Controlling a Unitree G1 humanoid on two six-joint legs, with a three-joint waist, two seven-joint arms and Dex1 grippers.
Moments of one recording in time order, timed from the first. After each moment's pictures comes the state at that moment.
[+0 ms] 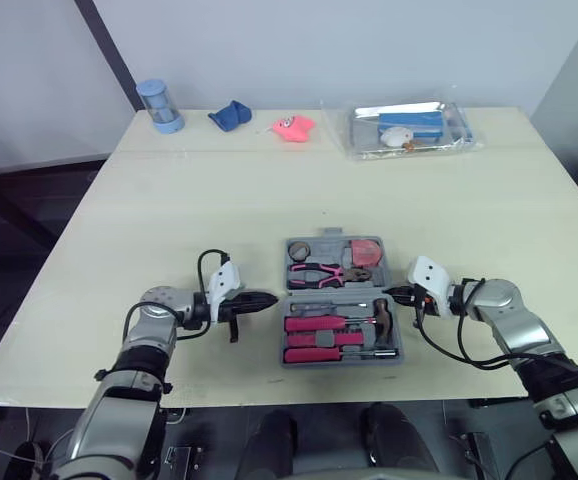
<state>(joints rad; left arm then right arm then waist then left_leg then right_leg) -0.52 0.52 -0.05 0.89 -0.11 -0.35 -1.33 -0.40 -0.54 0.23 0.28 0.03 0.15 0.99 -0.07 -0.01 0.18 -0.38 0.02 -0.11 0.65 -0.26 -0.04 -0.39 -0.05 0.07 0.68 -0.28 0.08</state>
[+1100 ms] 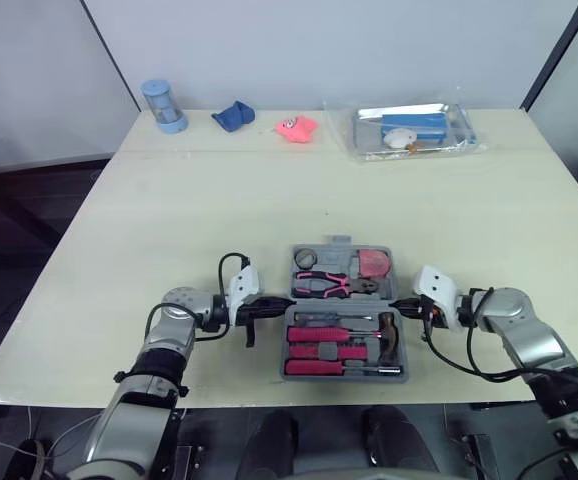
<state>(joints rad) -0.47 0.44 -0.09 0.74 -0.09 -0.27 -1.36 -0.29 -0.59 0.21 0.10 0.05 0.27 1.04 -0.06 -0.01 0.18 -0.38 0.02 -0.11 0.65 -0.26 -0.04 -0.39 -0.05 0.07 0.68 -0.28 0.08</state>
